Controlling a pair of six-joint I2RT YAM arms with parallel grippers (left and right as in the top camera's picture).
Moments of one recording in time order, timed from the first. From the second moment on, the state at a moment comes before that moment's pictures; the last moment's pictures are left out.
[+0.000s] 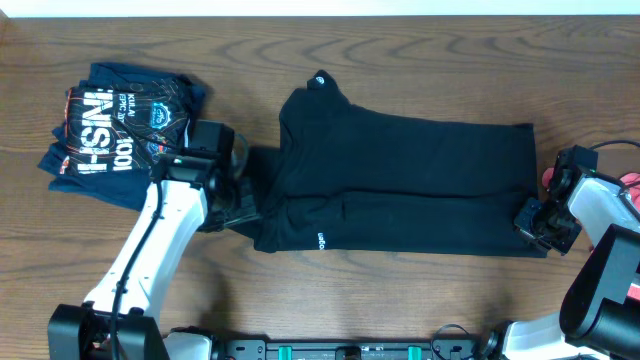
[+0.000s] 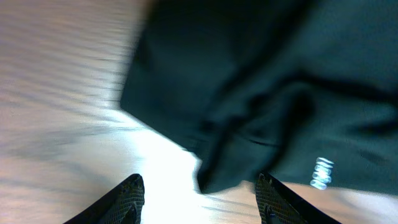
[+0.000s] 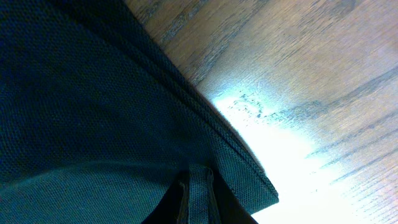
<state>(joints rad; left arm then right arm) -0.17 1.45 0.98 -0.98 0.15 -0.41 -0.38 1.68 0.87 -0.81 0.13 0.32</state>
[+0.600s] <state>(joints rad) -0.37 1.64 0.96 -0.82 0.27 -0.47 -0.38 1.68 0.87 -0.81 0.13 0.32</state>
